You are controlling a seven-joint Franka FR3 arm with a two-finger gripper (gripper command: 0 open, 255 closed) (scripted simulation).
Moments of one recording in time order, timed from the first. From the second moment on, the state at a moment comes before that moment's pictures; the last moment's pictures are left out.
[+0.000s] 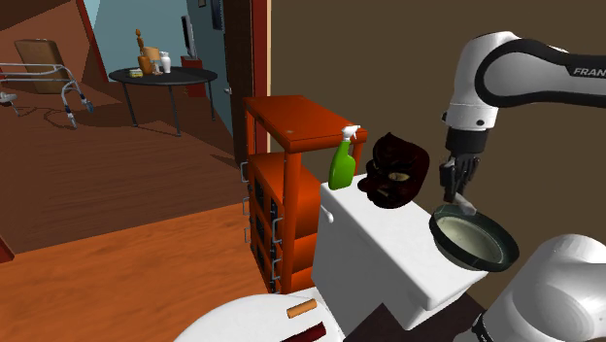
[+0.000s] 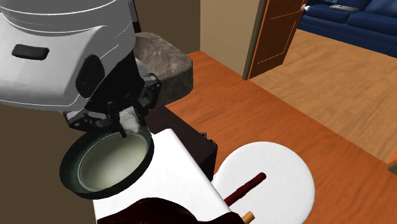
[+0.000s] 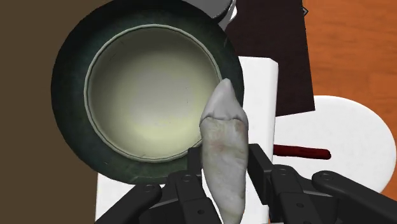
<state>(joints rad) -0.07 -0.88 -0.07 -2.53 -0.02 1.44 -0.02</state>
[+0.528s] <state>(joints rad) -0.13 -1.03 -0.18 -2.60 -0.14 1.37 -0.13</state>
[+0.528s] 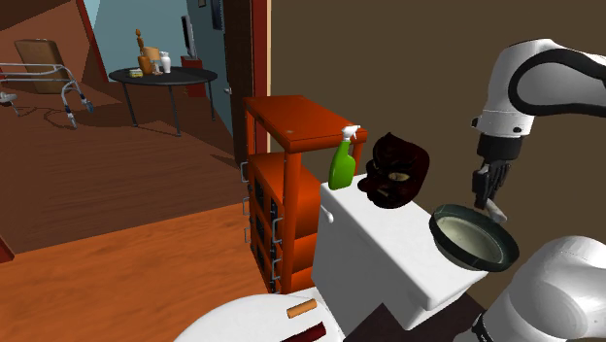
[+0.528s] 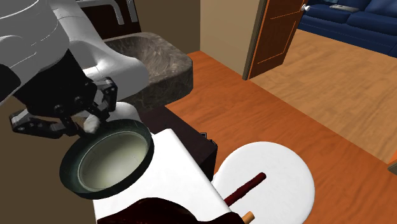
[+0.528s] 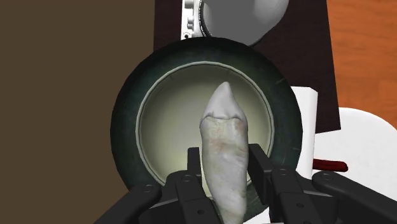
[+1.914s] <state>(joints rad) -0.15 -1.06 -0.21 -2.79 -0.17 1.52 -0.13</state>
